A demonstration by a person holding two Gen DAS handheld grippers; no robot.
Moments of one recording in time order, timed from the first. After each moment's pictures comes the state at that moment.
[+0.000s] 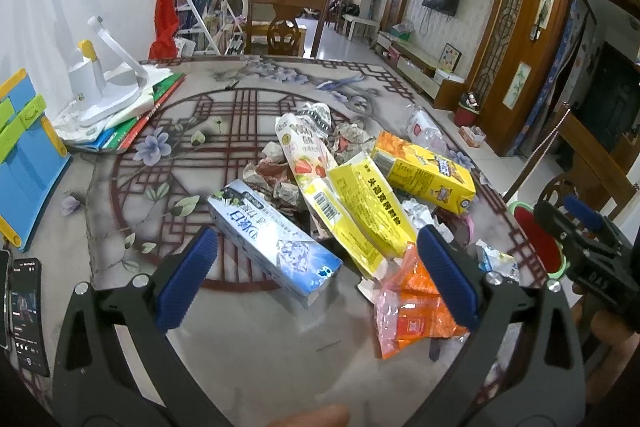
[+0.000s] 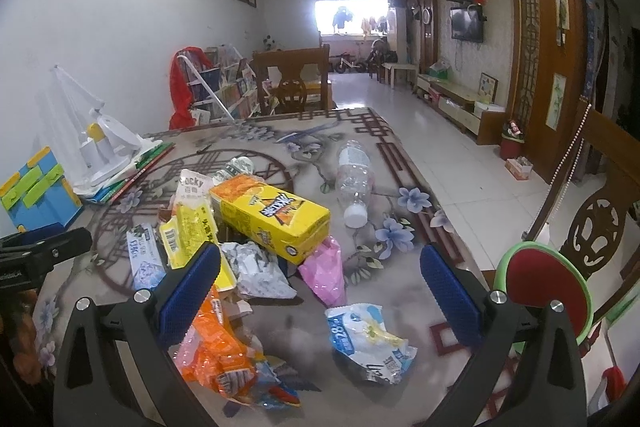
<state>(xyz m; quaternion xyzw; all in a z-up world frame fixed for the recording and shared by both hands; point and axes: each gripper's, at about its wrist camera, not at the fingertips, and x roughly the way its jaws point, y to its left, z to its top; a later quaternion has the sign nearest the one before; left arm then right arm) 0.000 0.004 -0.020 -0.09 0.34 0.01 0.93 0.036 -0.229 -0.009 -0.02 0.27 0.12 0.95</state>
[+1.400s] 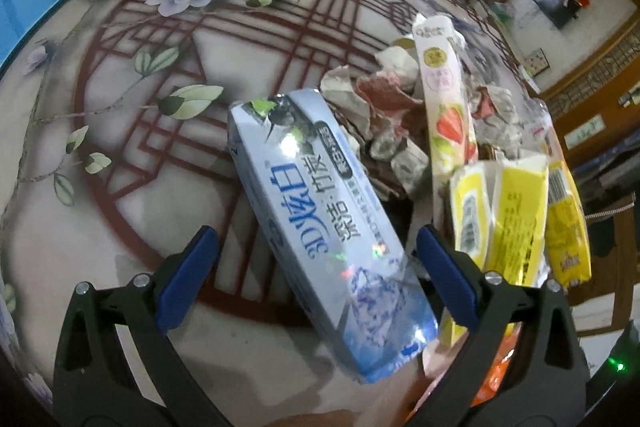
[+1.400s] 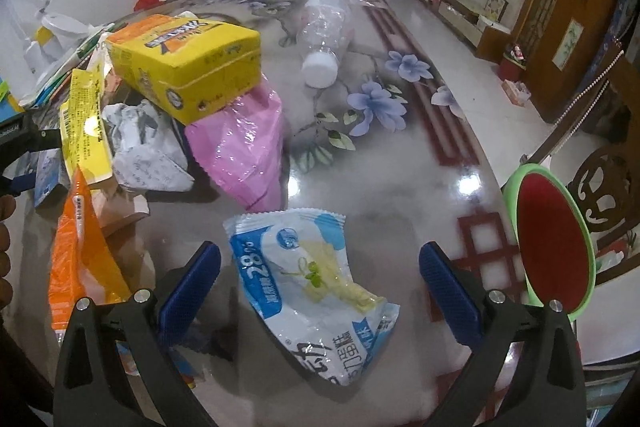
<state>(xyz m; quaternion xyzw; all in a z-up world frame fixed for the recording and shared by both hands) 0.093 0.057 -0.119 -0.26 0.49 0.12 0.82 0.106 -0.244 -0.106 -0.08 0.47 0.09 0.87</state>
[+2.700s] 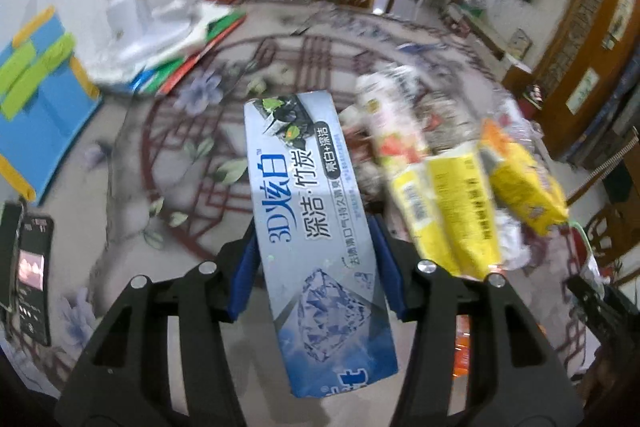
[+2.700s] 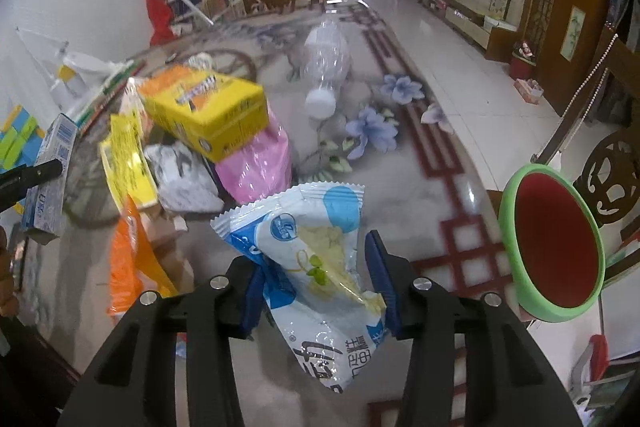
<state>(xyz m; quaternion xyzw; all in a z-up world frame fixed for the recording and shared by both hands) 0.048 0.031 -0.039 -0.11 0.43 0.11 0.89 0.084 -0.265 -0.065 -0.02 0.44 0.13 0.89</state>
